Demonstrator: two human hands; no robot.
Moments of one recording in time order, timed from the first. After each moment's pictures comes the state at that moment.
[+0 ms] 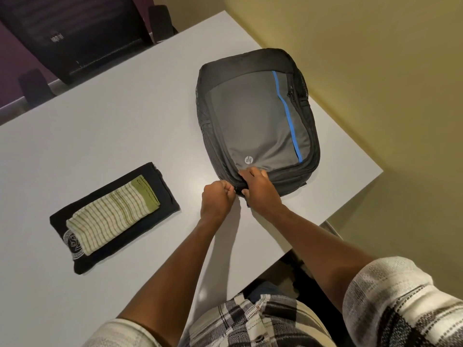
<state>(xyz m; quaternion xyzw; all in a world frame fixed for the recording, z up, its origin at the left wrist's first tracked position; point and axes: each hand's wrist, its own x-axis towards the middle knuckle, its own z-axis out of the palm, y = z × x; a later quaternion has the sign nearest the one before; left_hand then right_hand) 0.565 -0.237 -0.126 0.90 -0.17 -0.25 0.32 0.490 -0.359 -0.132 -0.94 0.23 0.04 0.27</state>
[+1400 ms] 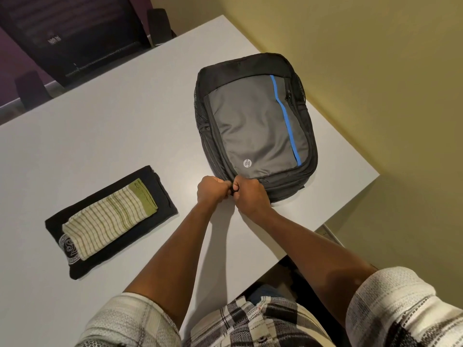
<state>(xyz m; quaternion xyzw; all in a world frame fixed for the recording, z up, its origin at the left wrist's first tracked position) 0.601 -0.253 -0.128 0.84 0.03 -0.39 0.37 0.503 -0.339 -0.110 -0.90 0.30 0.06 0.32</state>
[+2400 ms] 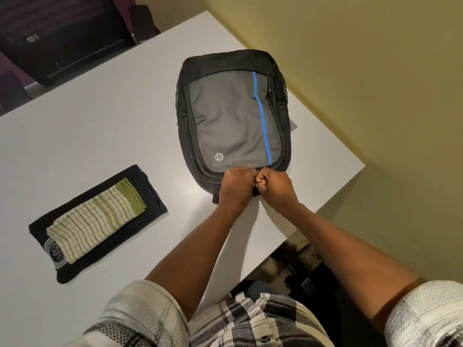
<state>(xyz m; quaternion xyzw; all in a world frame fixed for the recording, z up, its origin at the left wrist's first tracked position) 0.544 -0.313 -0.117 0.87 -0.47 -0.13 0.11 0.447 -0.411 -0.112 -0.87 0.33 0.00 0.36</state>
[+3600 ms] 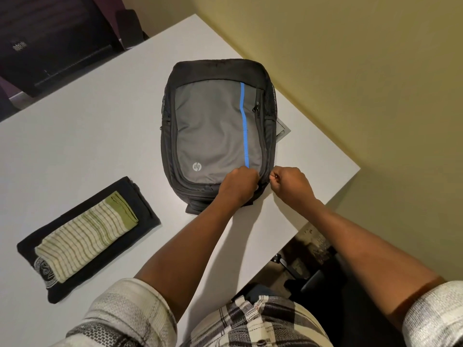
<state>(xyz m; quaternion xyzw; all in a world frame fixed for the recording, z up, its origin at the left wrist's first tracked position) 0.558 -0.349 -0.096 0.84 -0.48 -0.24 0.06 0.435 -0.469 -0.113 -0.92 0.30 0.05 0.25</state>
